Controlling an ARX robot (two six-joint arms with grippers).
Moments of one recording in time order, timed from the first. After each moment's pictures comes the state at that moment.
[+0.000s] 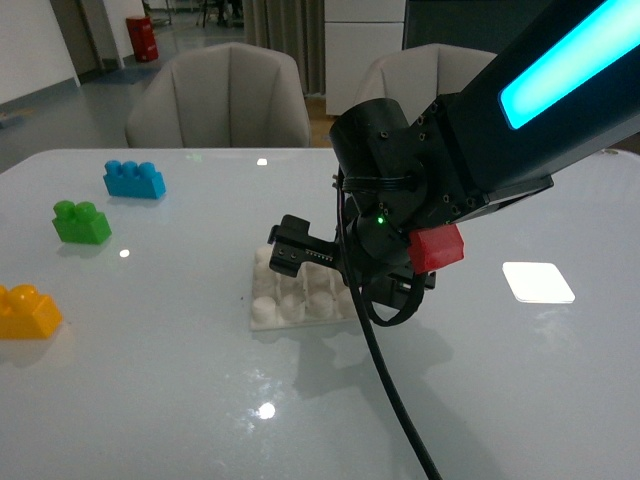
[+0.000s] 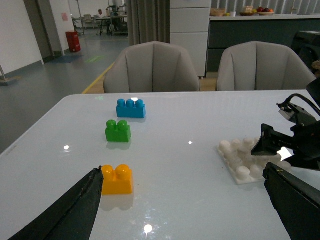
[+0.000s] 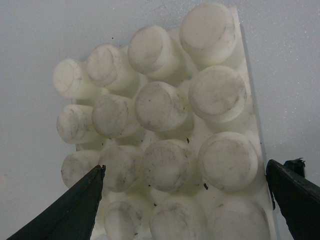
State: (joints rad) left arm 0.00 0.01 0.01 0.00 0.00 0.00; right arm 0.45 2.45 1.68 -0.11 -0.09 0.60
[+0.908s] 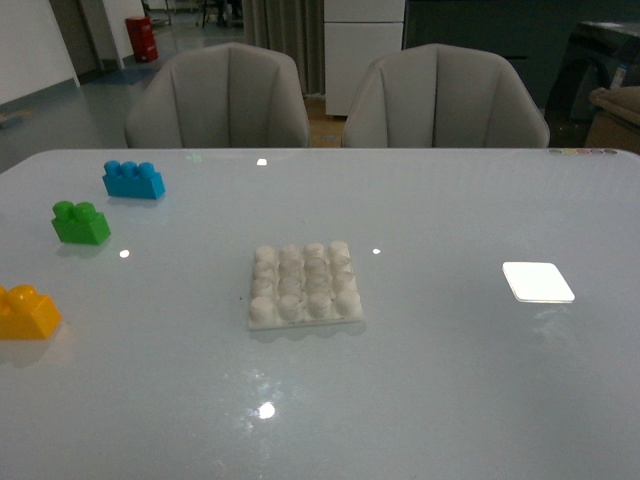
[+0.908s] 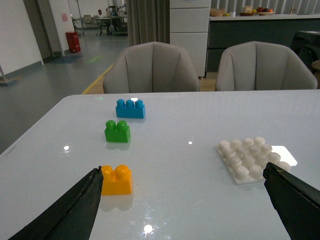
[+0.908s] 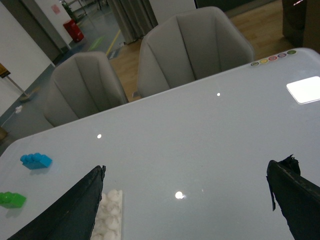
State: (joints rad) left arm 0.00 0.01 0.01 0.00 0.00 0.00; right arm -0.02 1.28 0.74 0.34 -0.13 0.35
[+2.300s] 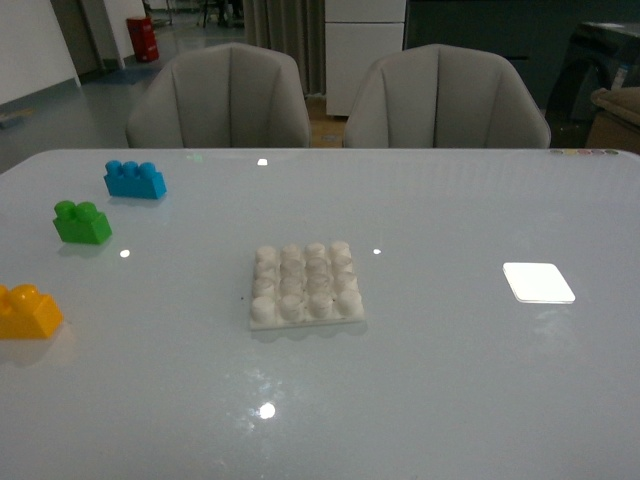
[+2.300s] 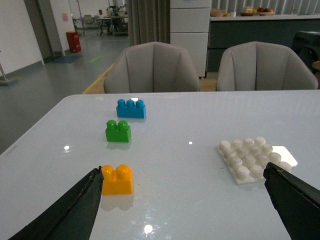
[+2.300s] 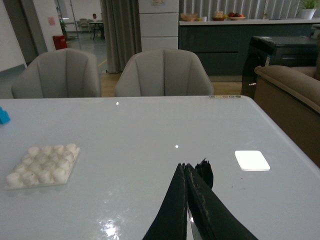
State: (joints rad) left arm 0.00 0.01 0.01 0.00 0.00 0.00; right arm 0.00 0.01 0.01 -0.01 0.00 0.00
